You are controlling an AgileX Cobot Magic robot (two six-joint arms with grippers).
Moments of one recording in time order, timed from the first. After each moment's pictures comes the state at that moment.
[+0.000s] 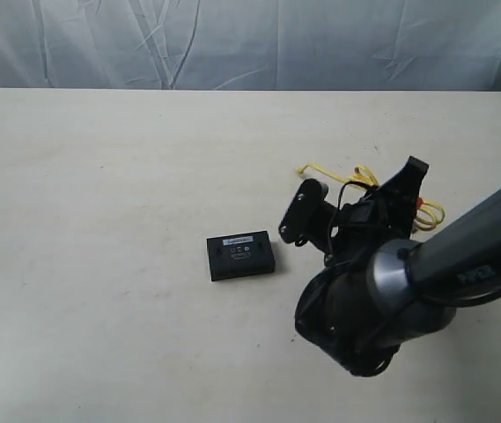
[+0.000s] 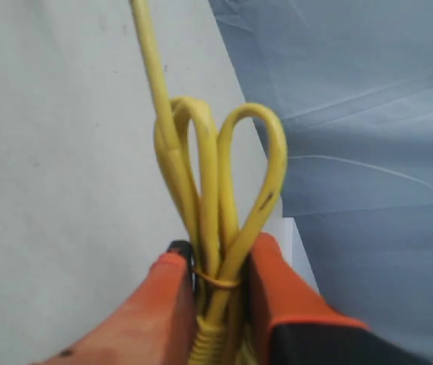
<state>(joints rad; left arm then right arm) 0.04 0.00 0.00 -0.05 0.24 0.04 0.96 2.00 -0.73 -1.62 1.20 1.34</state>
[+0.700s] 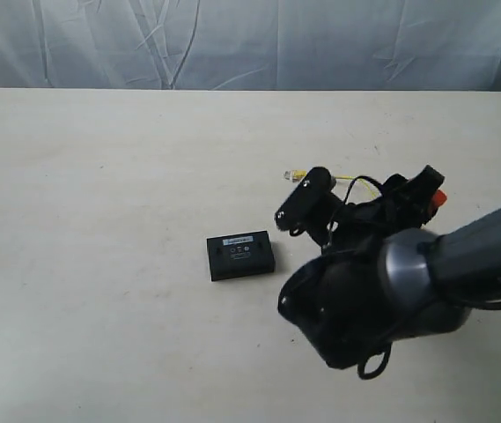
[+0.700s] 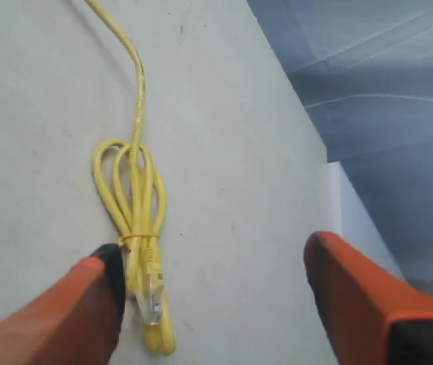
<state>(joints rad) 0.04 0.00 0.00 -0.05 0.24 0.04 1.00 1.89 -0.78 -1.36 1.16 1.30</state>
